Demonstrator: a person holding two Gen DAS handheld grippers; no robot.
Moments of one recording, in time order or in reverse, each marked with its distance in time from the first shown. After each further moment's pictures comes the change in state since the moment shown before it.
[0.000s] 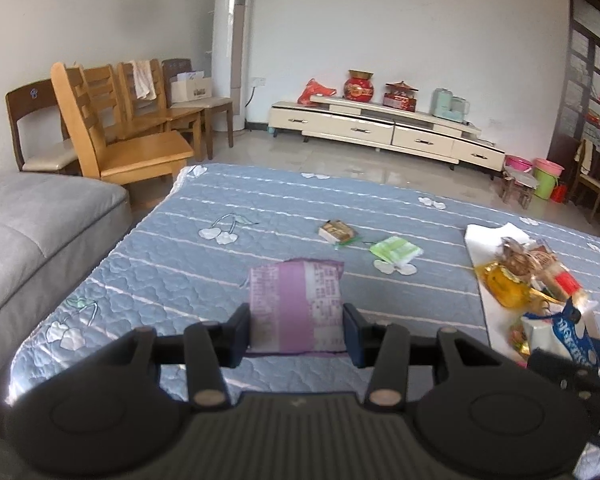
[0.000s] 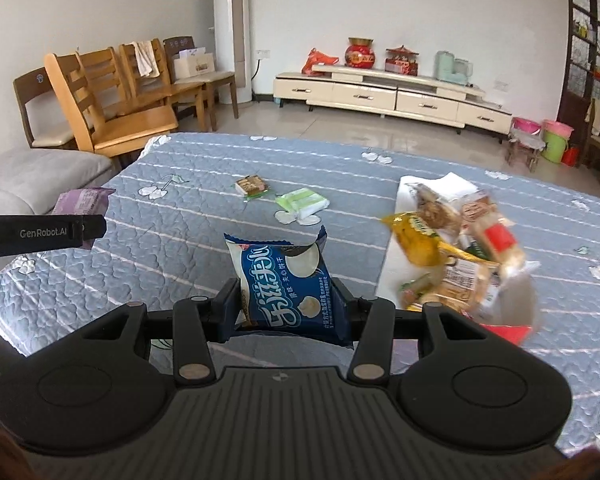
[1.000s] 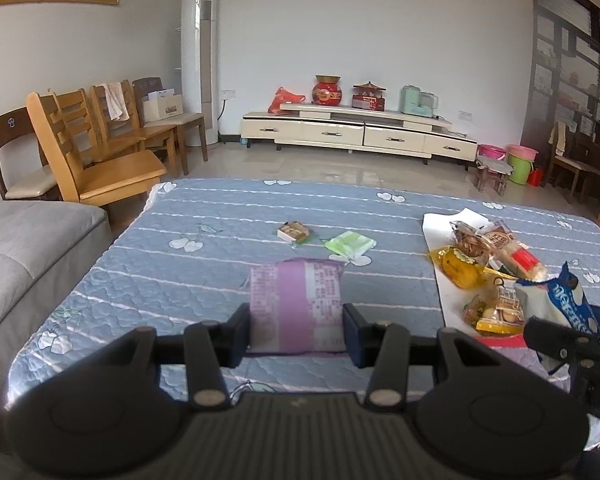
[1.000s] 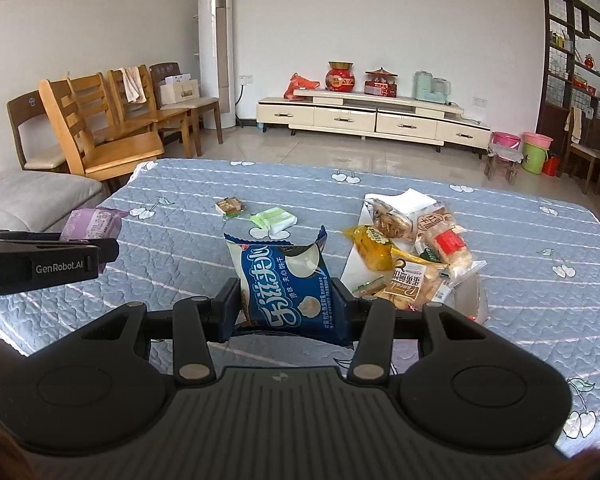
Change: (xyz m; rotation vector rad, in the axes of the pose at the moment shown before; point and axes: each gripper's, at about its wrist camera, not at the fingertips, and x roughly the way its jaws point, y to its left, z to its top) left arm -0.032 -0.039 -0.014 0.083 -0.023 -0.045; right arm -0.049 -0.016 -0.011 0.021 -0.076 -0.039
